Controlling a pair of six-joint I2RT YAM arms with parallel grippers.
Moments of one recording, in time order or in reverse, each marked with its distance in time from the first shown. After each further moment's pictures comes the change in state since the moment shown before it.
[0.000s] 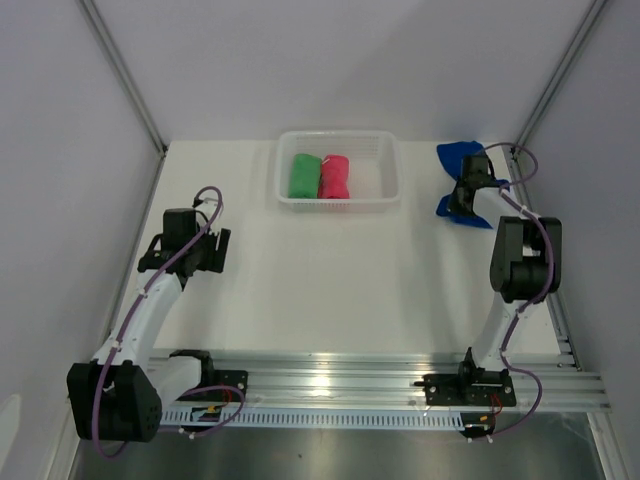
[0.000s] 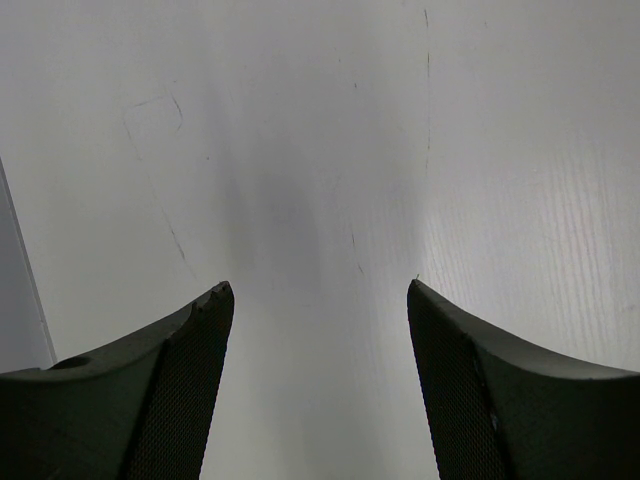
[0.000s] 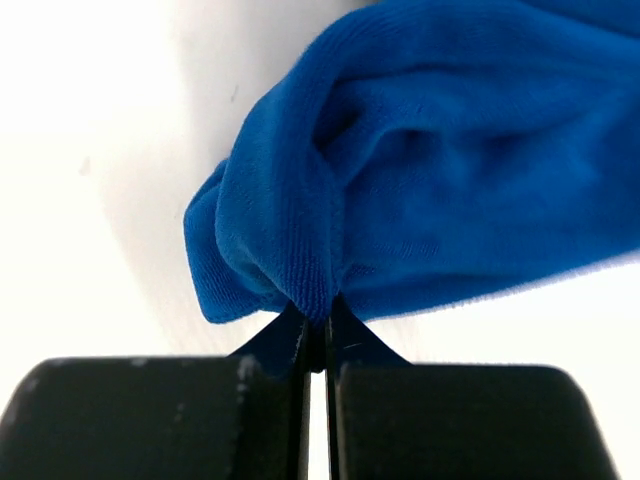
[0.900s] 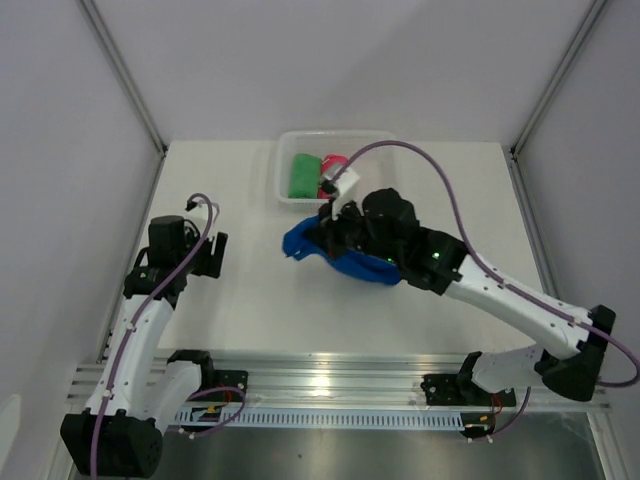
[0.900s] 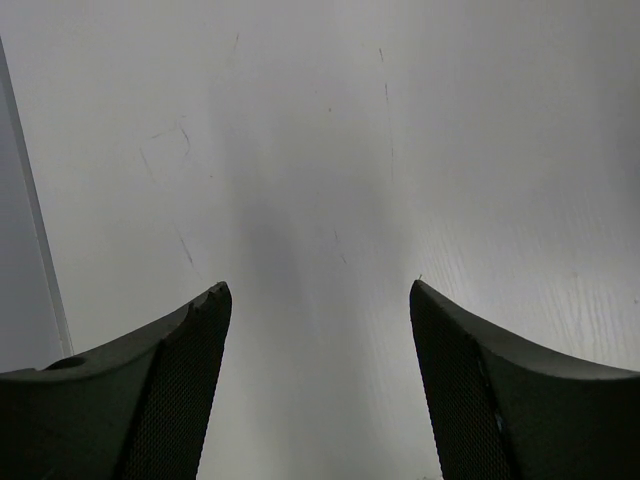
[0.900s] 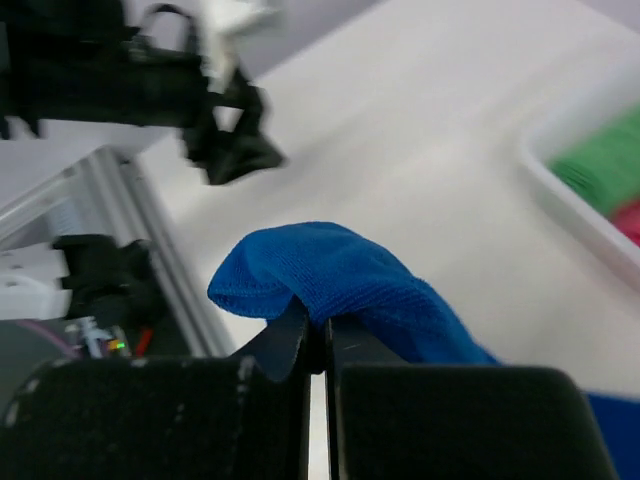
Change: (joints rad) left arm 0.000 -0.196 0.014 -0.089 0.076 0.034; right arm 1.019 -0.752 -0.091 -0.011 -0.107 -0.131
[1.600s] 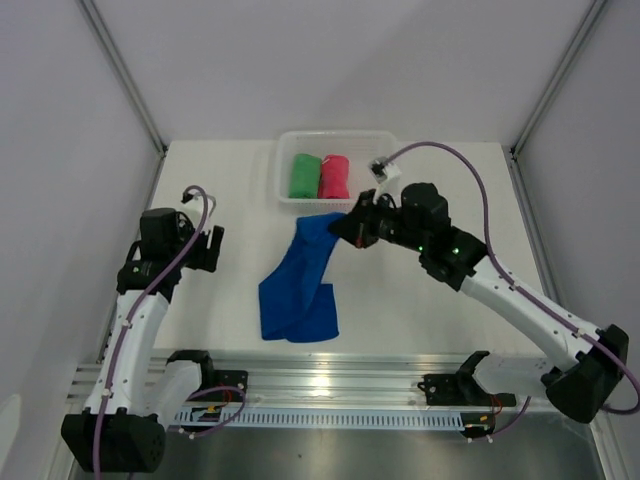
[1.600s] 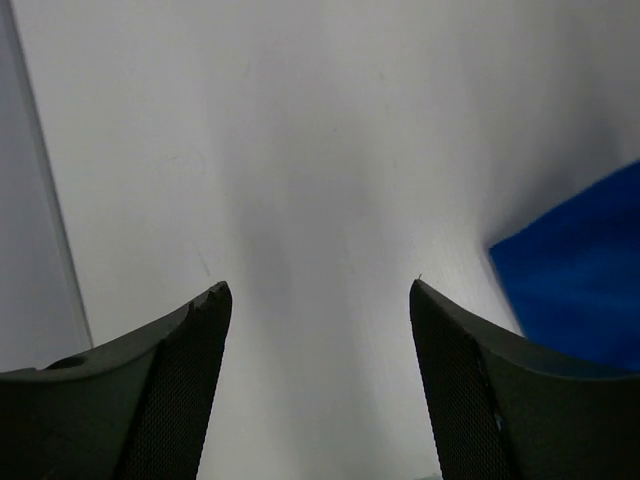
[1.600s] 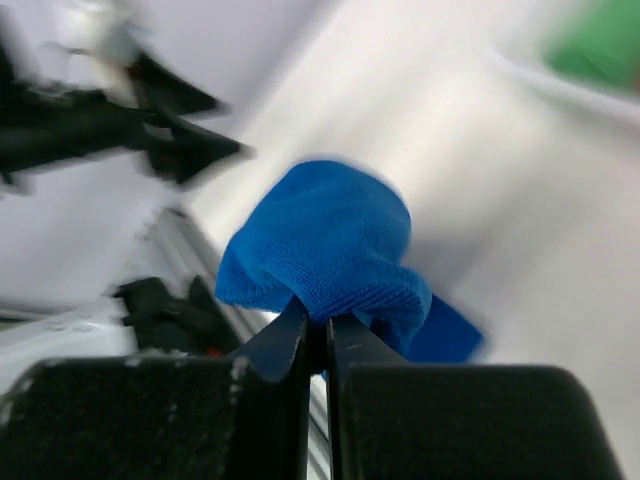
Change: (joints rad) left arm 0.035 0.013 0.077 -0.037 0.026 0.040; right arm -0.185 -0.029 -0.143 0.198 -0.322 0.327
